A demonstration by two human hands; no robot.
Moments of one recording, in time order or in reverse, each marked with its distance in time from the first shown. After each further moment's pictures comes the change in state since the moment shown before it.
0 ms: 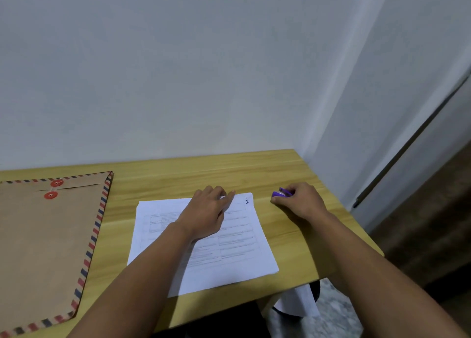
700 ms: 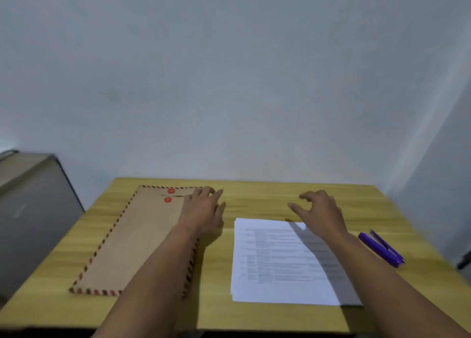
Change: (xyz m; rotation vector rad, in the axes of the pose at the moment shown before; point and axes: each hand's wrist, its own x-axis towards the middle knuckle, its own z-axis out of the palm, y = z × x) left_hand -0.120 -0.100 -0.130 0.155 -0.028 -0.618; right_hand -0.043 -0.155 0.049 -0.018 0.089 -0.329
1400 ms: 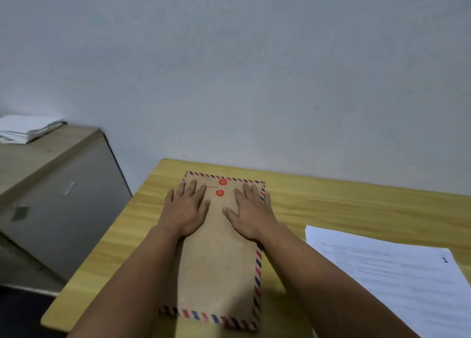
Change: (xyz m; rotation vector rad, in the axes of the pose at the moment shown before) left_hand -0.014 -0.204 0.038 -0.051 -0.149 -0.302; right_hand 0.012 -0.244 0.221 -0.195 -0.473 -0.453
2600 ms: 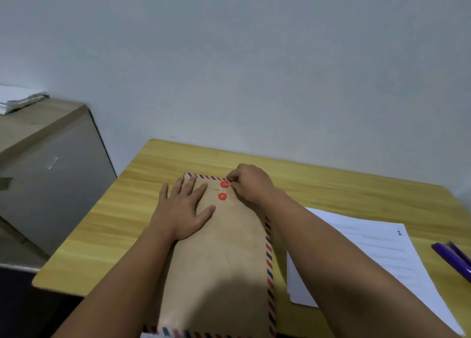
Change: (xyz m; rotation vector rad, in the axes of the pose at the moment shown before) left_hand -0.066 0.027 0.013 0.016 0.062 0.101; right_hand -0.002 0.025 -0.036 -0.012 0.098 -0.115
